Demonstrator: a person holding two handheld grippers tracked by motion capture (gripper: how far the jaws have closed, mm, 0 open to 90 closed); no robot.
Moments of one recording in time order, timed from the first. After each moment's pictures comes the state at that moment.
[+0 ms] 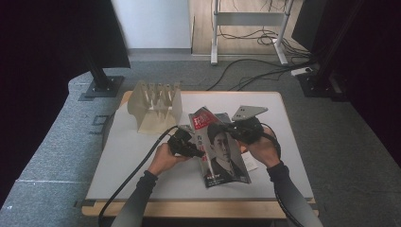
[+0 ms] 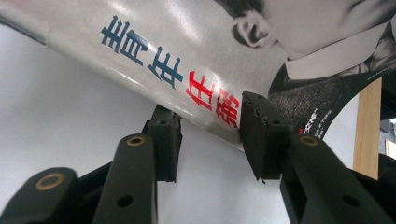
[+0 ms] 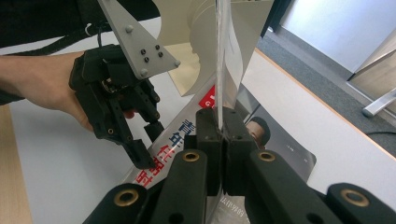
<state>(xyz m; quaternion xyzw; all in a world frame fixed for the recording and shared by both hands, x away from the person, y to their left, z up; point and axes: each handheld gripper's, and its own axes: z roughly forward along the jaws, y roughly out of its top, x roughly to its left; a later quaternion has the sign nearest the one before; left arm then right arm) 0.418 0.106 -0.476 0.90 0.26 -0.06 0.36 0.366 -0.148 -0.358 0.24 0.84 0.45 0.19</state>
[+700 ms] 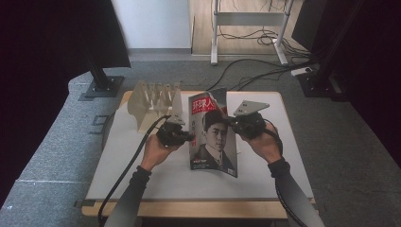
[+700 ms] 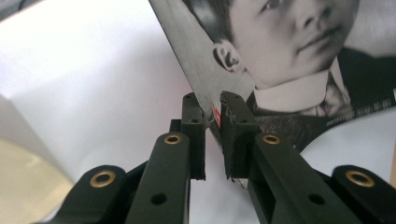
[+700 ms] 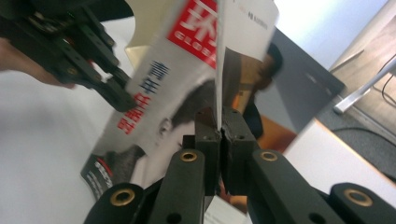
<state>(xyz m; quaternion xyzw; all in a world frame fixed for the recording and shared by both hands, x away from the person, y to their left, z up) 0.403 0.130 -0.423 0.89 0.26 0.09 0.37 0.375 -0.154 -0.354 0.26 0.83 0.43 0.23</state>
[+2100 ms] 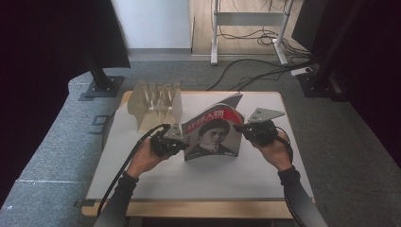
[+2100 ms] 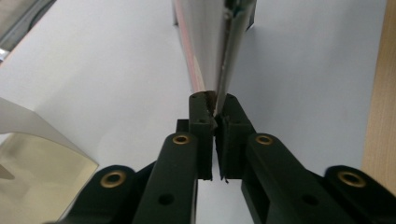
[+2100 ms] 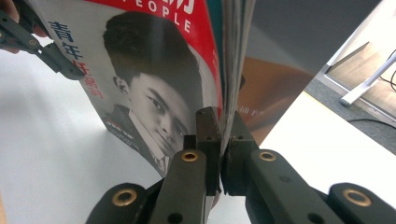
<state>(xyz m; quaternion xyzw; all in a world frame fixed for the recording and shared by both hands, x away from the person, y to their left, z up) 0.361 0.136 -0.400 0.92 0.15 0.14 0.33 0.363 -0.188 -0.371 0.27 0.82 0.45 0.22</state>
